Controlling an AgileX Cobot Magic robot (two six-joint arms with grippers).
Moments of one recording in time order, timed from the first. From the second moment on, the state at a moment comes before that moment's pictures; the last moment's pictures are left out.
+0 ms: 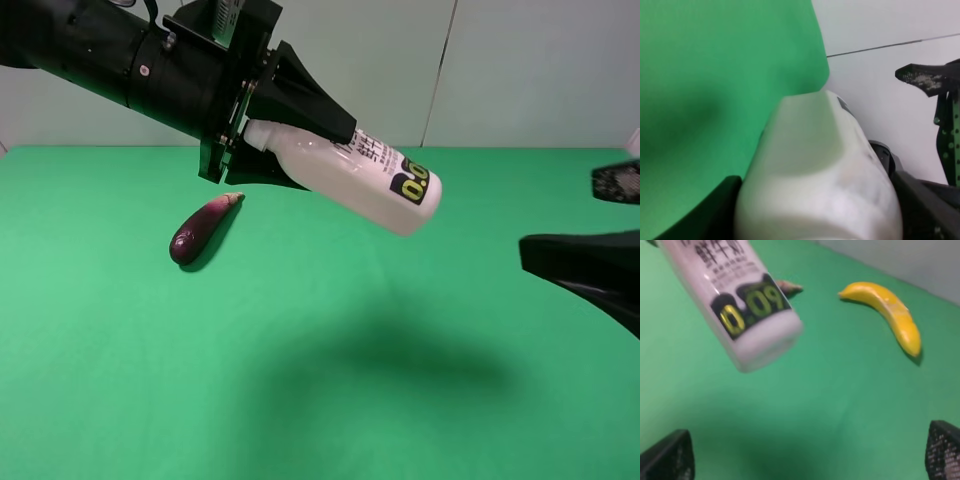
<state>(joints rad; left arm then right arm) -0.42 1.63 -1.08 -1.25 0.97 0.58 0.40 0.60 -0.57 0.49 0.69 -0.55</state>
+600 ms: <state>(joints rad) -0.42 1.63 -1.08 -1.25 0.97 0.58 0.63 1.03 -0.87 0.36 0.67 -0.57</state>
